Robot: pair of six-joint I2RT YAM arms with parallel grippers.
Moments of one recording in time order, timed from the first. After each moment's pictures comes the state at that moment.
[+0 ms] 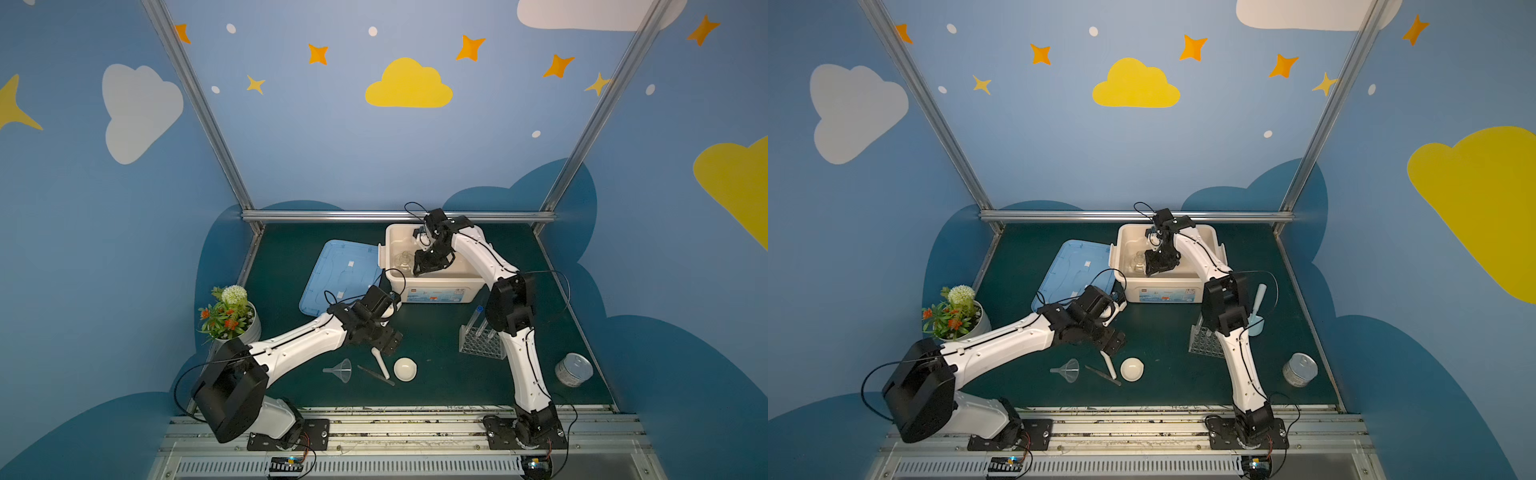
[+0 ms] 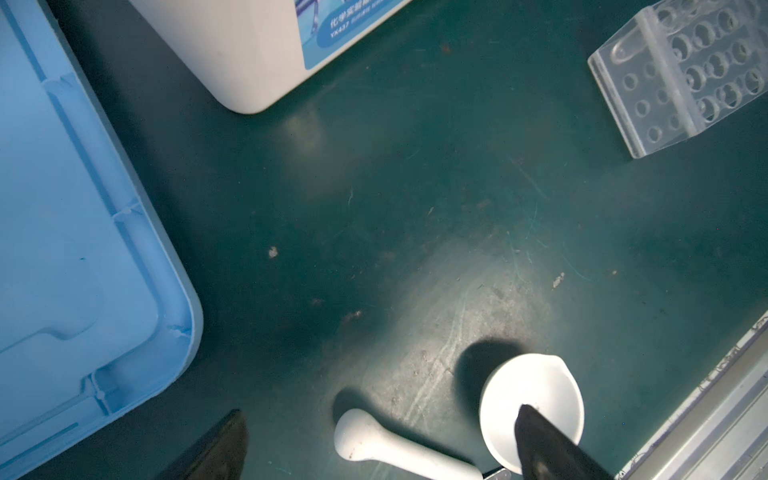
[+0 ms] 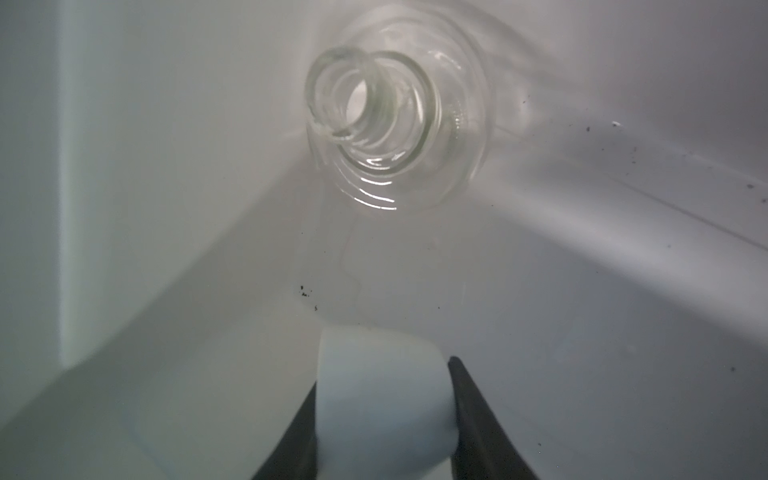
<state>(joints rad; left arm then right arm) -0.75 1.45 0.93 -0.56 0.06 -0.12 0.47 2.38 2.29 -1.22 -0.31 0.04</state>
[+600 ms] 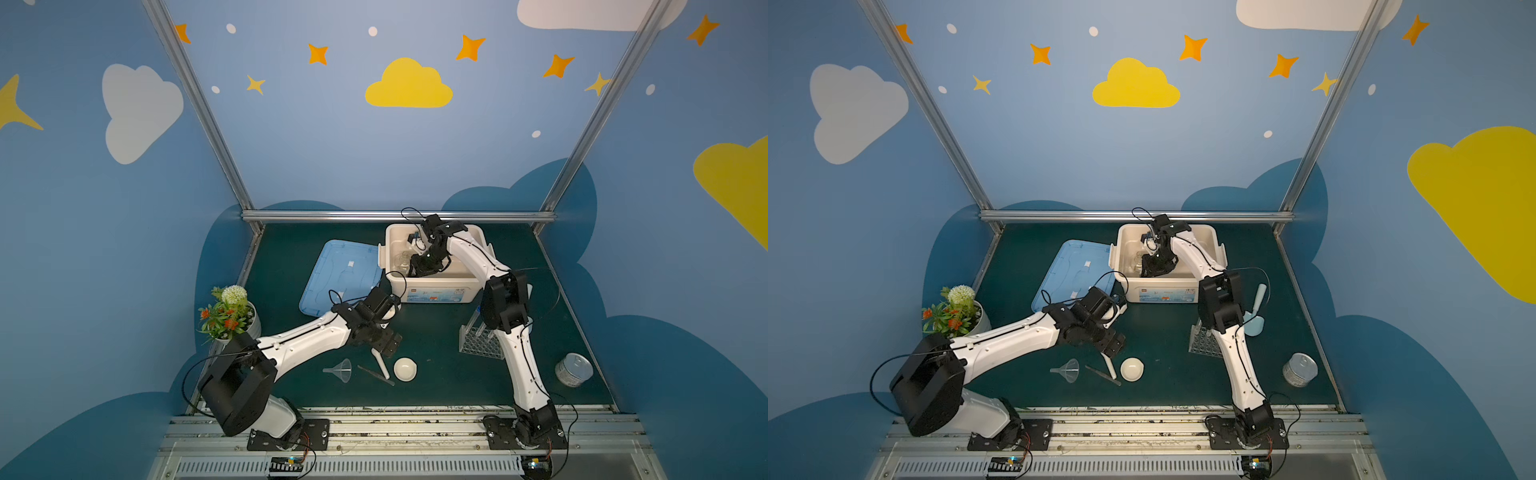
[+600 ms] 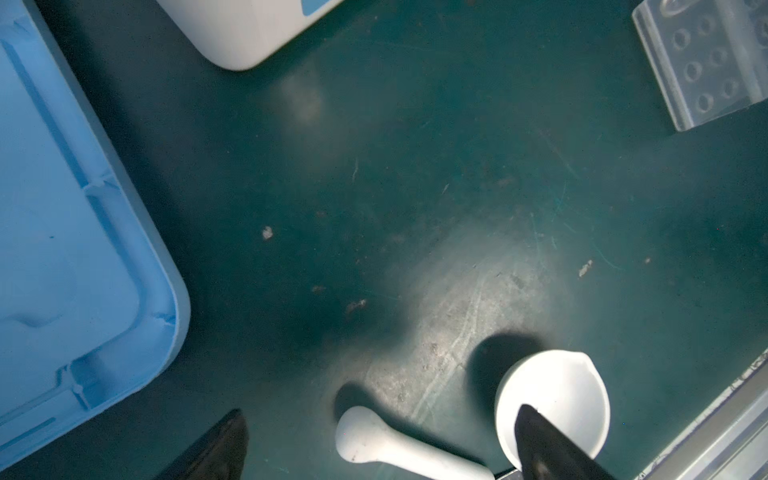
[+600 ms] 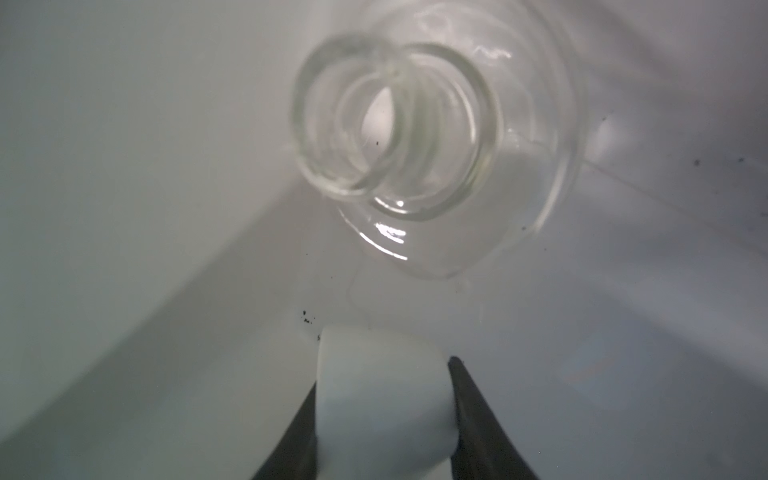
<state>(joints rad) -0.75 1.49 0.93 -0.57 0.05 -0.13 0.47 2.46 2.30 -1.17 -0.39 0.01</state>
